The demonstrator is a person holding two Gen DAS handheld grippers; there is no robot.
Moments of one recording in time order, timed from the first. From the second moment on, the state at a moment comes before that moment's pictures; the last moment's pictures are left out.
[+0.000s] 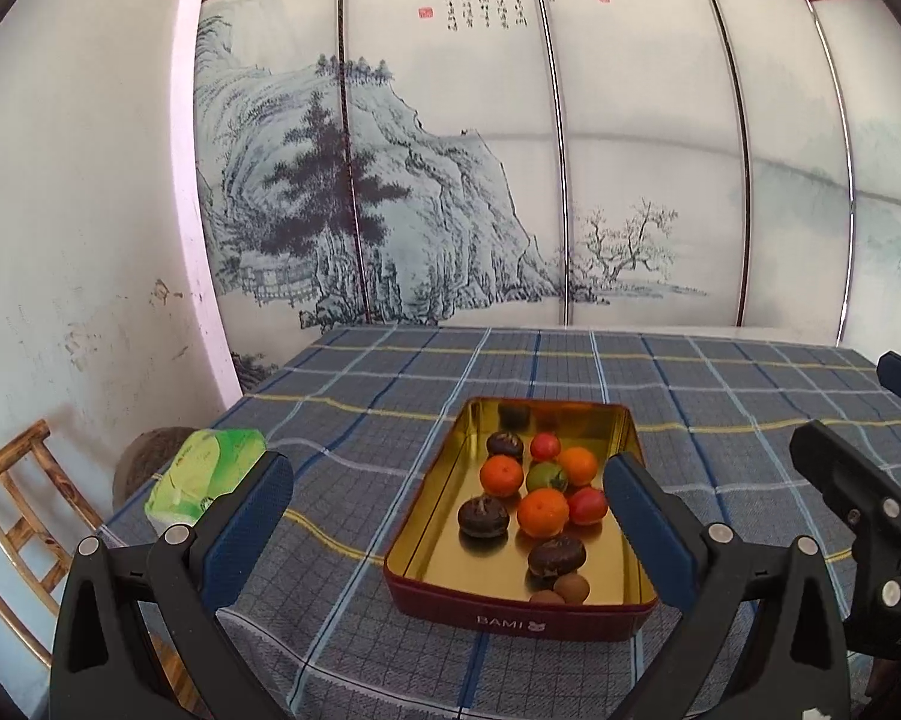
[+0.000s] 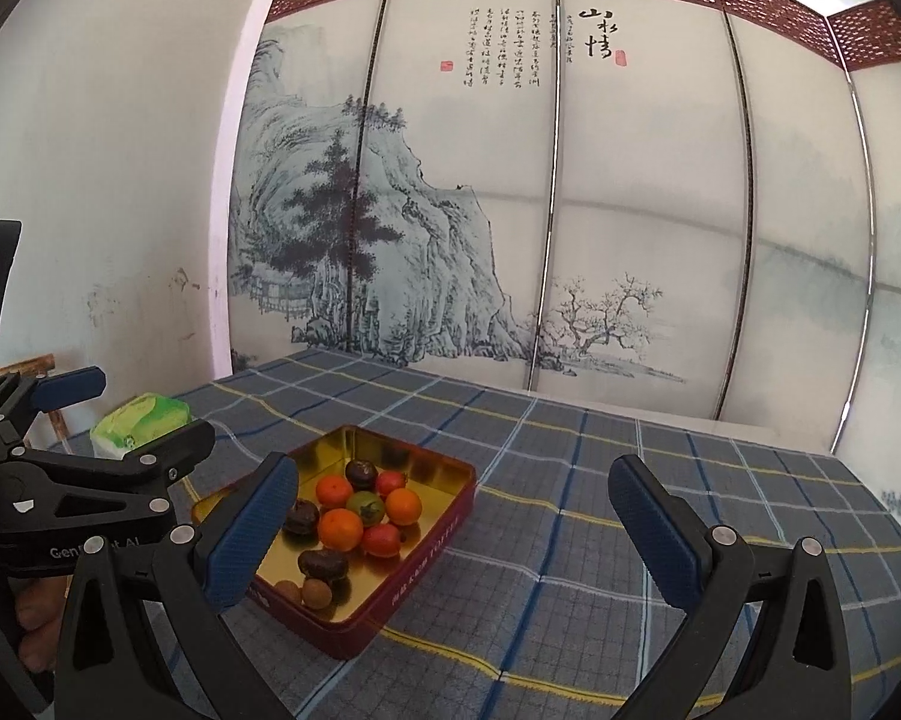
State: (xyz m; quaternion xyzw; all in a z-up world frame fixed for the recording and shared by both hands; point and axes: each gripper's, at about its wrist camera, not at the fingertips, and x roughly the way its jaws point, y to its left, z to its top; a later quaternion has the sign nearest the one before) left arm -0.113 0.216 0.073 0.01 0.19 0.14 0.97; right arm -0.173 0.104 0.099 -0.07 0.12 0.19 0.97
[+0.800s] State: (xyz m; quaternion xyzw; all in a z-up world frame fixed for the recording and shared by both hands) left arm -0.108 0.216 0.051 0.01 0.22 0.14 0.96; right arm -0.166 0.108 0.083 -0.08 0.14 0.19 0.97
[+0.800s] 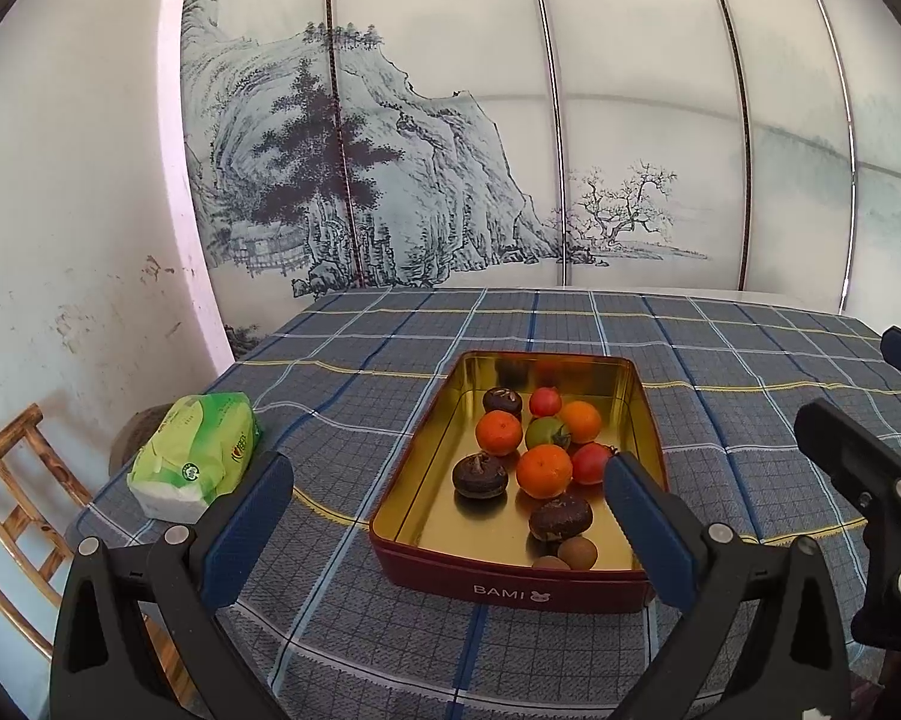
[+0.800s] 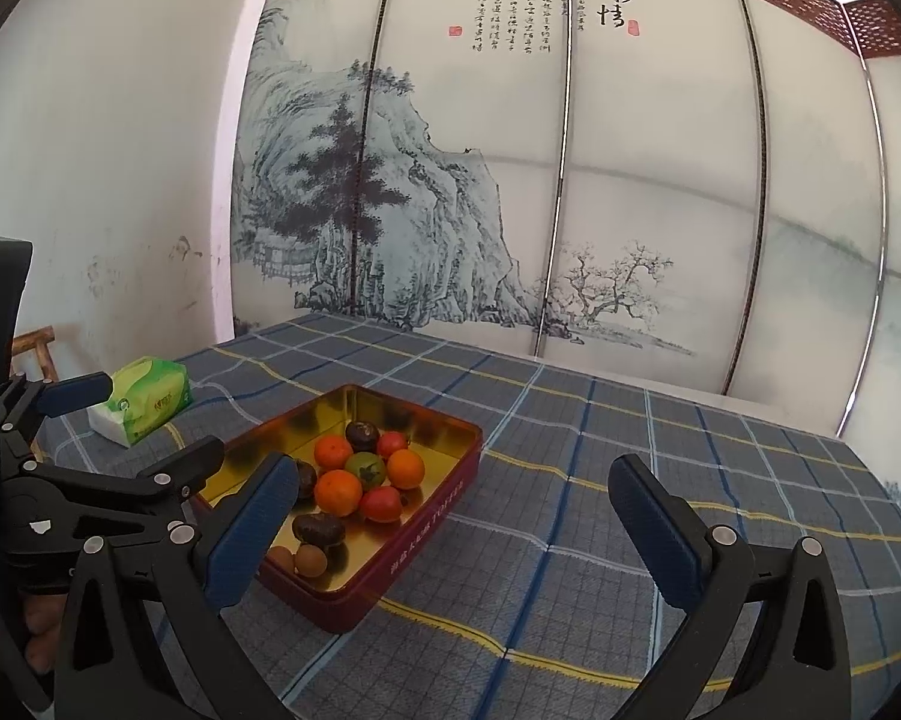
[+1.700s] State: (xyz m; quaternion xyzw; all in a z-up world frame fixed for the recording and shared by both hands) left arm -0.098 0.211 0.062 0.01 0.24 0.12 0.96; right arm -0.135 0.071 0.063 -0.06 0.18 0.16 0.97
